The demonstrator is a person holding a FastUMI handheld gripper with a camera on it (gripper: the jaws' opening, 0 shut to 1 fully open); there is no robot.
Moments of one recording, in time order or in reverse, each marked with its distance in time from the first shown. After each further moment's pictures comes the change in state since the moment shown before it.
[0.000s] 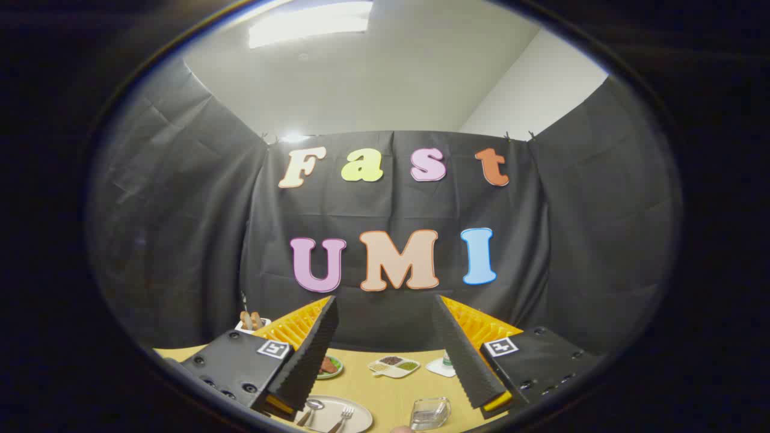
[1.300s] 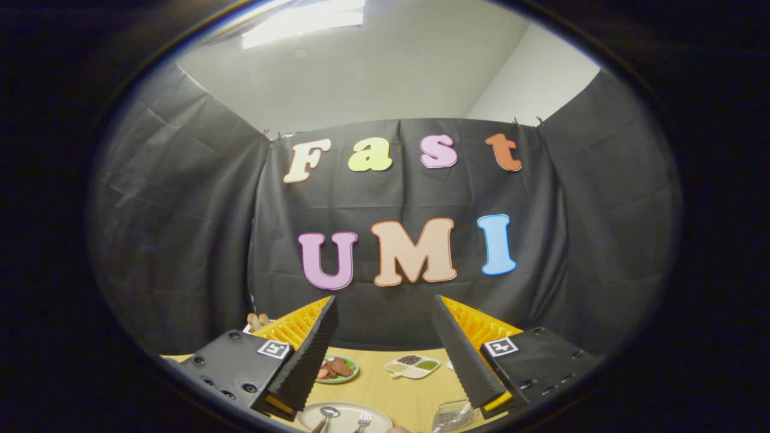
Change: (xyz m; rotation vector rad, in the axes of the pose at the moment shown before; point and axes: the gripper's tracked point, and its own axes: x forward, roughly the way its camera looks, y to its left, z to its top) arm 0.044 0.030 -0.031 0.043 0.046 0.040
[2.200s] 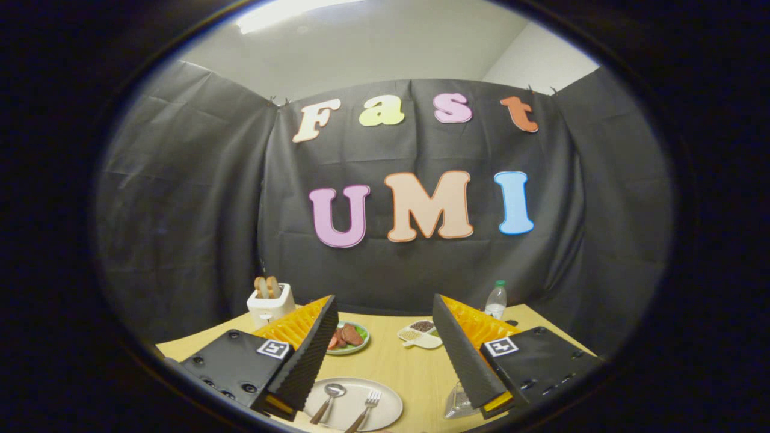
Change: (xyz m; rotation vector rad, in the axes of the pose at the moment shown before) arm 0.008 0.019 -0.096 -0.010 0.210 0.069
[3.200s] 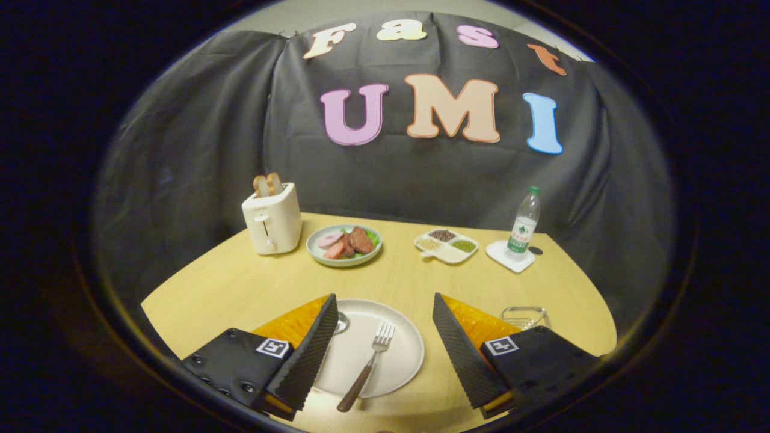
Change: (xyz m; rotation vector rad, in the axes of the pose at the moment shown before) arm 0.006 0.020 -0.193 -0.066 0.440 0.044
